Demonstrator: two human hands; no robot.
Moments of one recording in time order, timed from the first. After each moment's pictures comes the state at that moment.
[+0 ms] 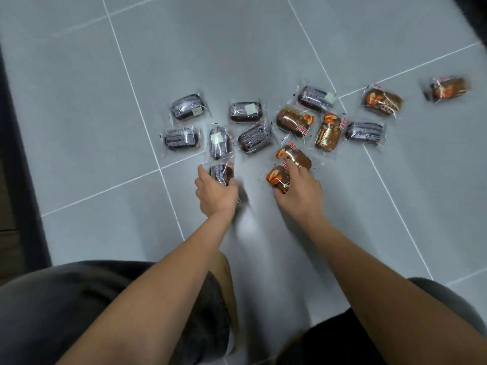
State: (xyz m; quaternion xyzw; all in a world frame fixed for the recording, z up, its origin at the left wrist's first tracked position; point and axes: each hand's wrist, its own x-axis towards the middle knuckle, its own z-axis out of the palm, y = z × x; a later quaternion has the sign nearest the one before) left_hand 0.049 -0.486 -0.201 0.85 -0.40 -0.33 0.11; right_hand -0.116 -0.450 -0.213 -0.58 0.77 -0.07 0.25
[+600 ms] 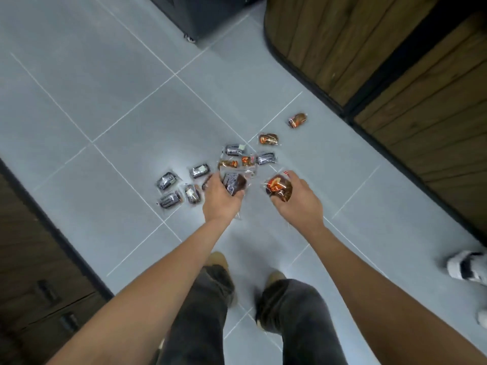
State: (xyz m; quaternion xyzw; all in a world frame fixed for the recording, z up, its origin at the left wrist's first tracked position) left_hand -0.047 -0.476 0.238 0.63 -0.64 -0.43 0.04; right_hand -0.189 -0.369 0.240 -0.35 0.88 -0.15 0.26
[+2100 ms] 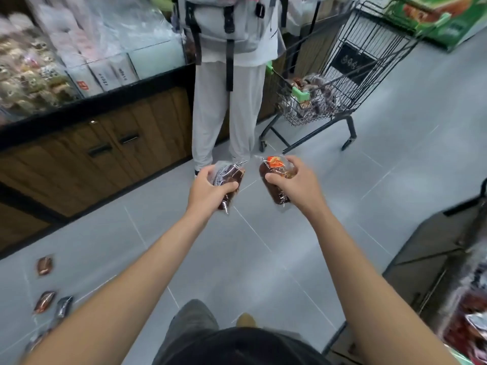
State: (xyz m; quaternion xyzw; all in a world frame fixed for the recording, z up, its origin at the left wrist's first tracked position) left_hand -0.115 0.155 0.560 -0.01 -0.79 -0.59 -0.18; right_hand -0.031 0.331 0.584 0.28 0.80 -0.51 -0.11
